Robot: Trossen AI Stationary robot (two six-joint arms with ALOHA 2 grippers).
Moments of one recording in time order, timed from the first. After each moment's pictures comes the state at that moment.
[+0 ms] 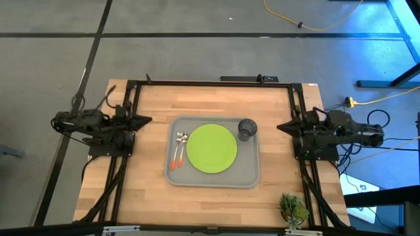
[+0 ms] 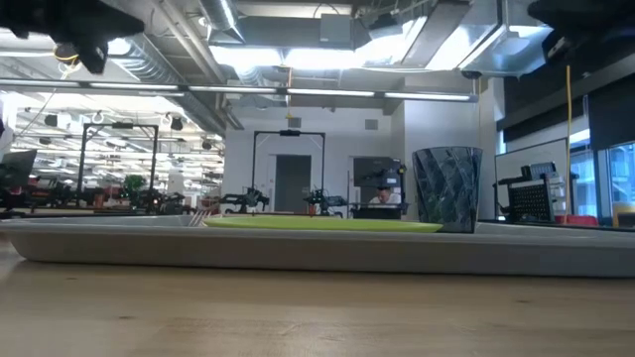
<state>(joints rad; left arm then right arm) -0.24 0.00 0.39 -0.34 -0.48 -0.21 0.07 0.09 0.42 -0.32 0.07 0.21</state>
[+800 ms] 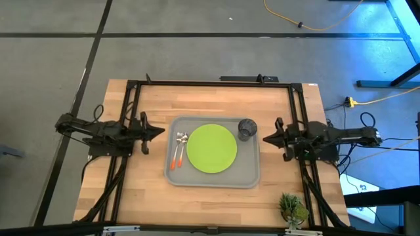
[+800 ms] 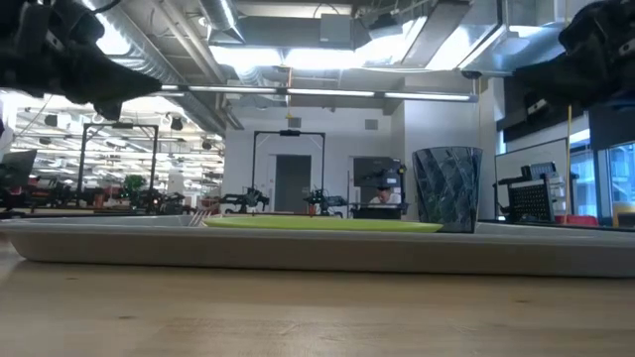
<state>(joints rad) -0.24 0.00 0.05 -0.03 -0.45 -0.10 0.07 0.08 0.03 0.07 -0.03 0.17</state>
